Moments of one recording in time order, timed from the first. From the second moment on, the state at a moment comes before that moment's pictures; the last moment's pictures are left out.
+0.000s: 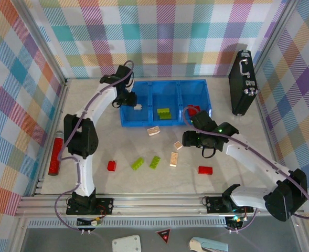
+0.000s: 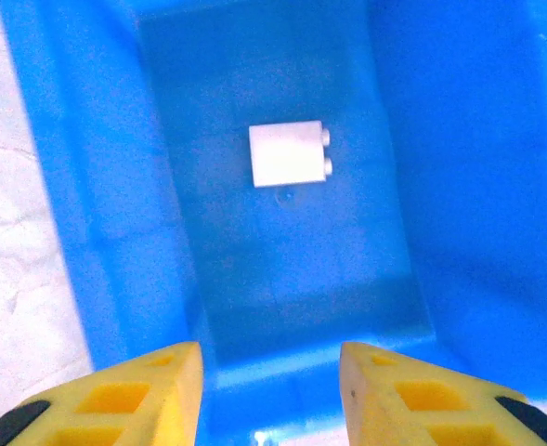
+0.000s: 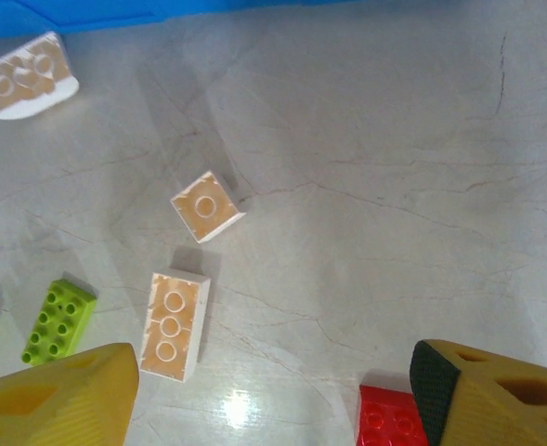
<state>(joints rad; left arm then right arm) -0.32 2.05 1.92 -1.03 -0.01 -0.16 0.64 1.21 1.02 -0.94 0.12 0.60</state>
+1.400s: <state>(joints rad) -0.31 1.50 1.30 -0.83 0.00 -0.10 0.91 1.66 1.12 -0.94 0.14 1.06</state>
